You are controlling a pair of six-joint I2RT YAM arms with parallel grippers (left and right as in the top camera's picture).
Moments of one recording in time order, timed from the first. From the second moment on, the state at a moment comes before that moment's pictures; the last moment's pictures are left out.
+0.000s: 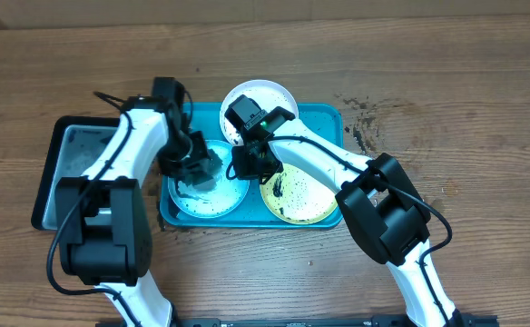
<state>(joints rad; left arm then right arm) -0.06 1.92 1.34 -0.98 0.17 -0.37 0.73 2.28 1.77 -0.86 -0.22 0.56</state>
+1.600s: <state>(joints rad) 0.25 1.73 1.60 -1.17 0.05 -0.52 0.73 2.28 1.90 -0.93 -0.17 0.50</state>
